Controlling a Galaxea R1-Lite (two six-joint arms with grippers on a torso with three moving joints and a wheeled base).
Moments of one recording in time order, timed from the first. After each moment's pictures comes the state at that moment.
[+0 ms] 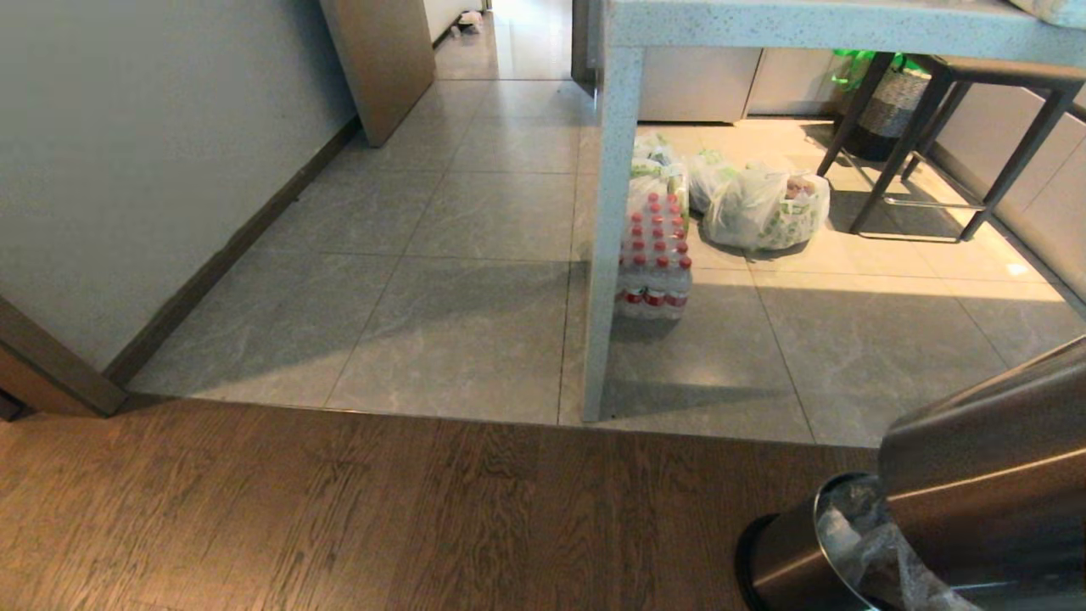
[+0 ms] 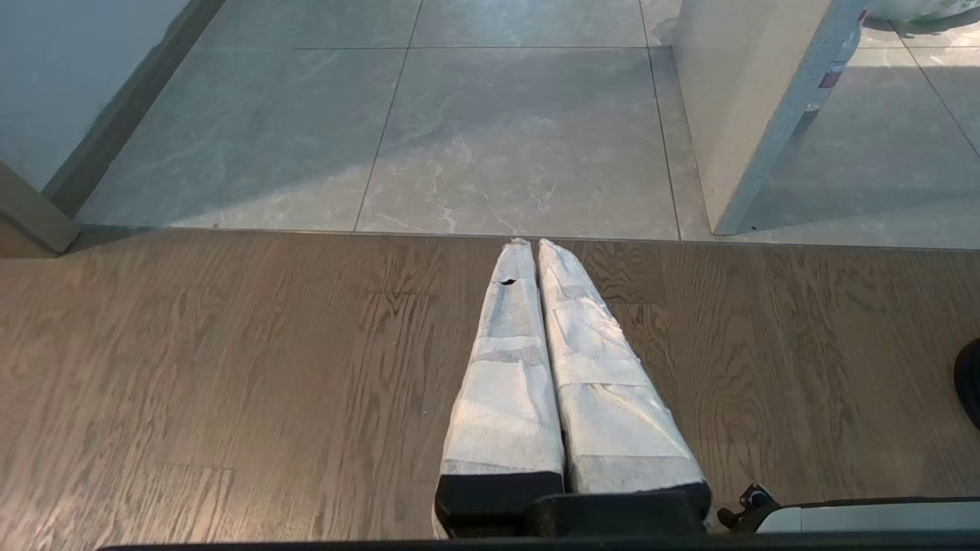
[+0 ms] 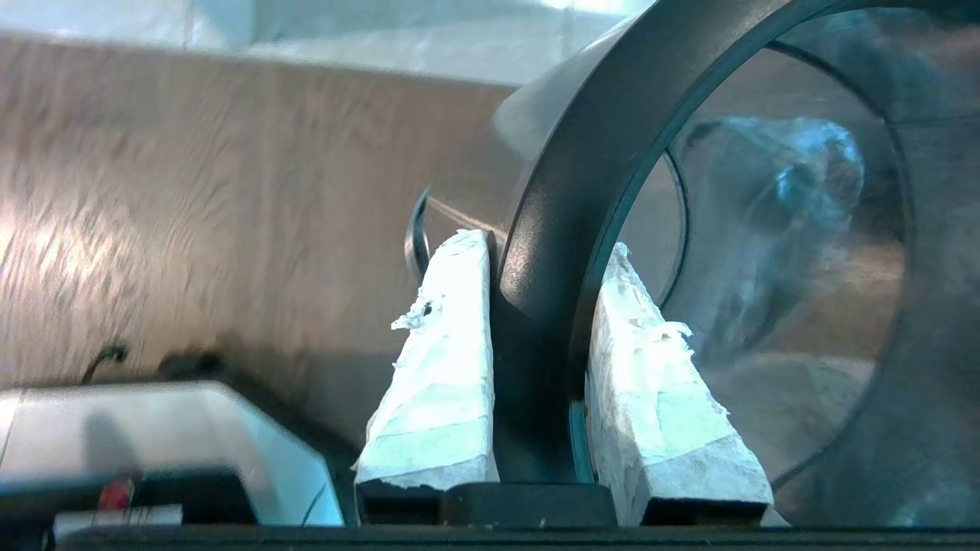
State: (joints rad) left arm 0.00 0.00 0.00 0.01 0.00 0.02; right arm -0.33 1.01 -1.05 0.57 0.11 -0.25
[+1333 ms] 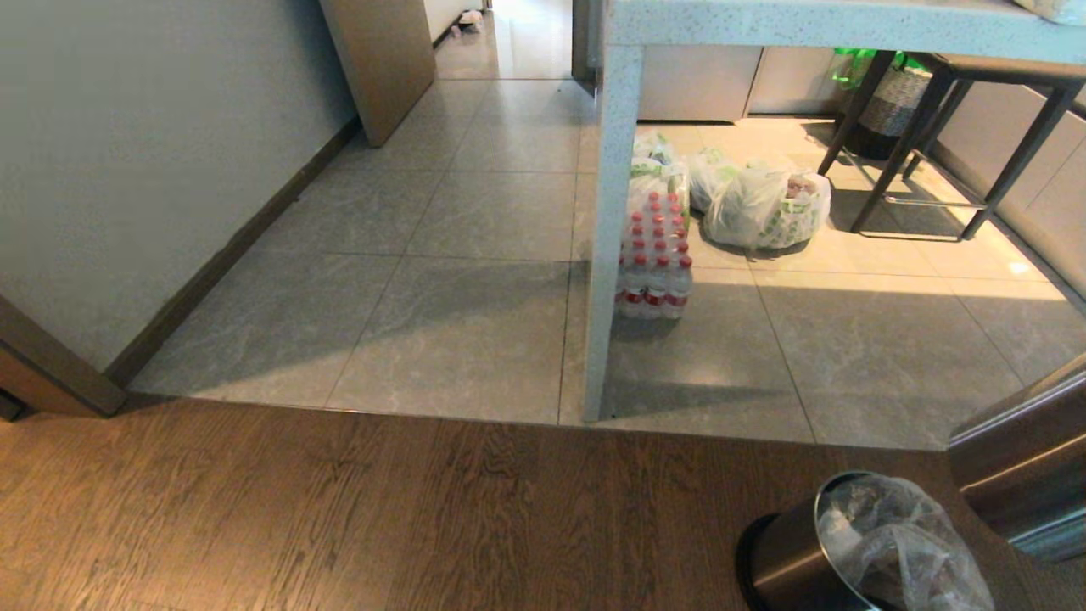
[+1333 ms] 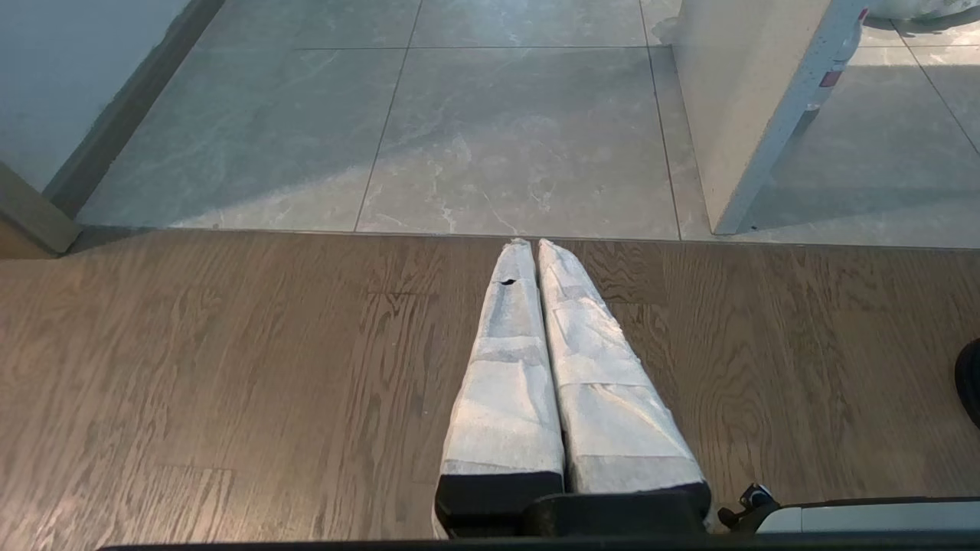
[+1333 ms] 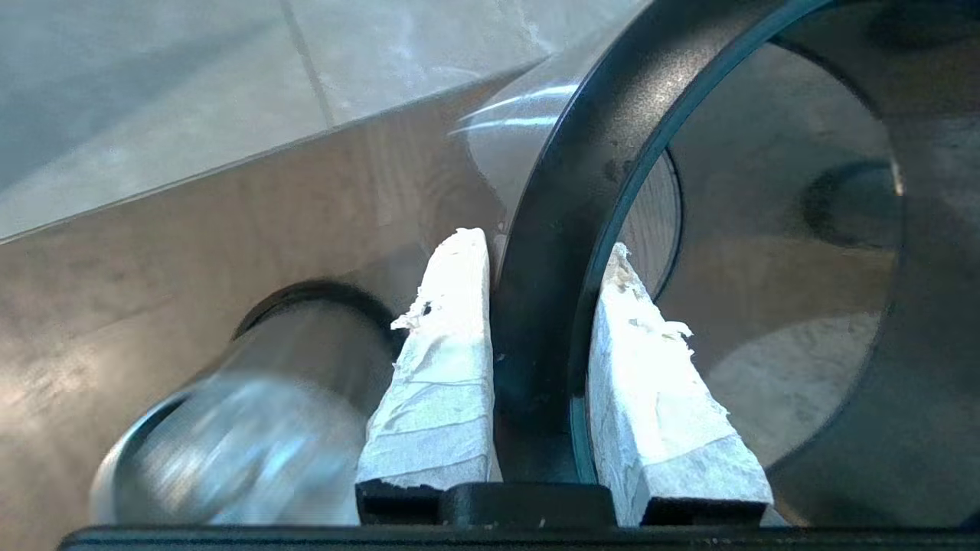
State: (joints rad) left arm 0.00 0.00 0.00 0.01 0.00 0.02; right arm -0.73 1.98 -1.39 0.08 0.12 -0.22
